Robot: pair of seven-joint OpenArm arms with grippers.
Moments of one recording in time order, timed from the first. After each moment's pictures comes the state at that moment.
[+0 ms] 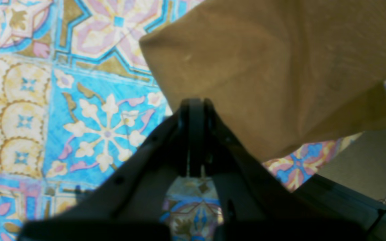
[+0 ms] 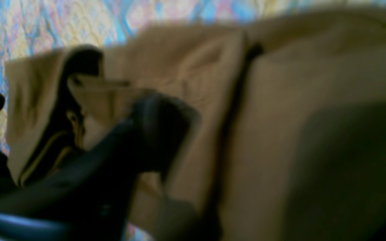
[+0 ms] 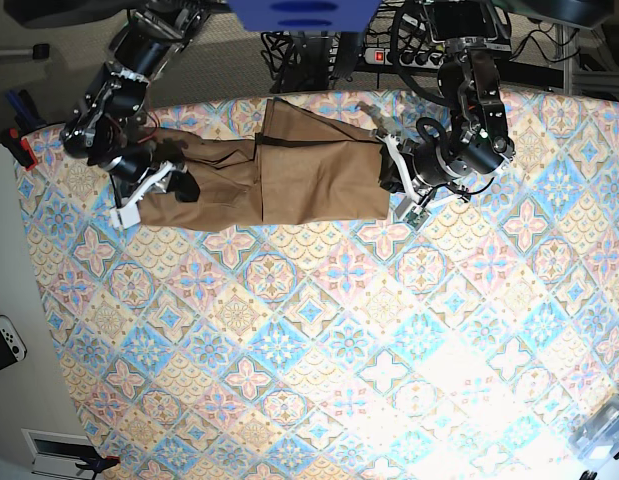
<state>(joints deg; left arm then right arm) 11.4 -0.2 -10.4 107.1 -20.6 -40.8 68.7 -2.6 0.6 40.0 79.5 36.6 44.8 -70.6</state>
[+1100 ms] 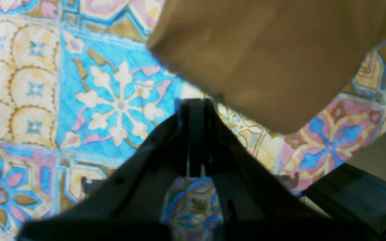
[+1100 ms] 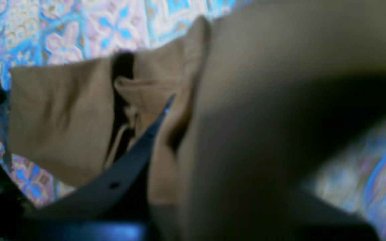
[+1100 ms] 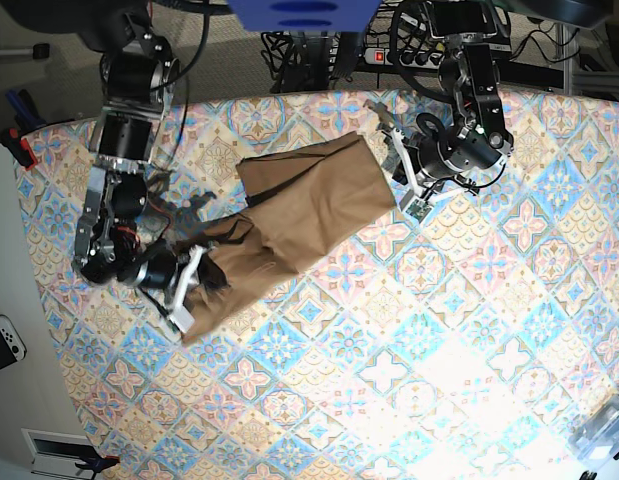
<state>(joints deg) 12.7 -0.2 -10.4 107.1 -13.9 -40.8 68.5 17.3 9.6 12.8 78.3 33.5 40.8 -74.3</state>
